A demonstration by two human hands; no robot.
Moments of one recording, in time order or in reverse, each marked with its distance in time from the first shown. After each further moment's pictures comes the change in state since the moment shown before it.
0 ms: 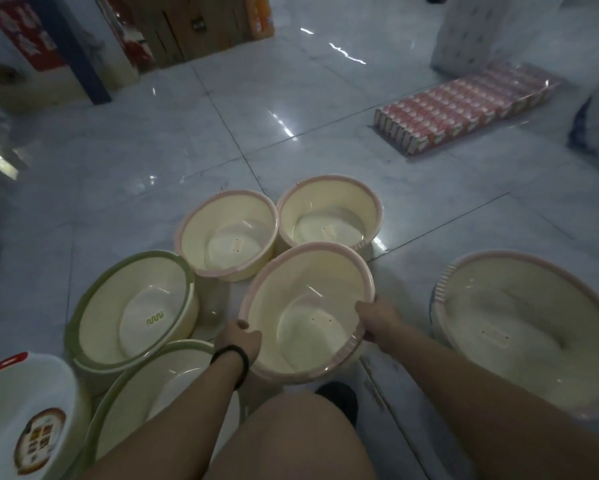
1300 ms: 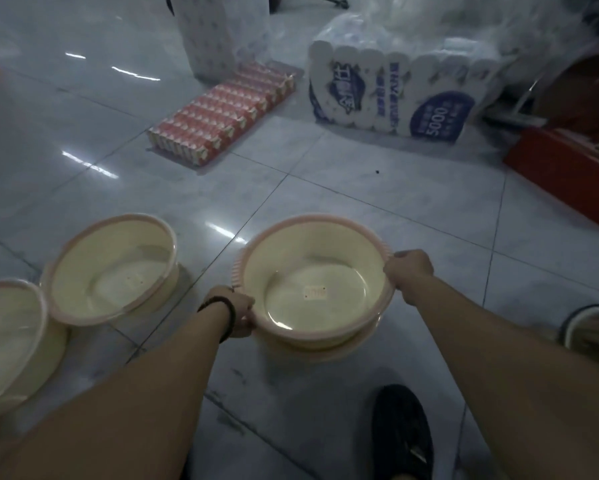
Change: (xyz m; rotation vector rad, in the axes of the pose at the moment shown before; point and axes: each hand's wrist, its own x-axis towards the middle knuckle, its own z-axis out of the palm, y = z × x) left_hand -0.164 0.211 0.268 0.167 -0.613 0.158; right_hand -0.010 0.101 -0.417 0.273 0.758 0.154
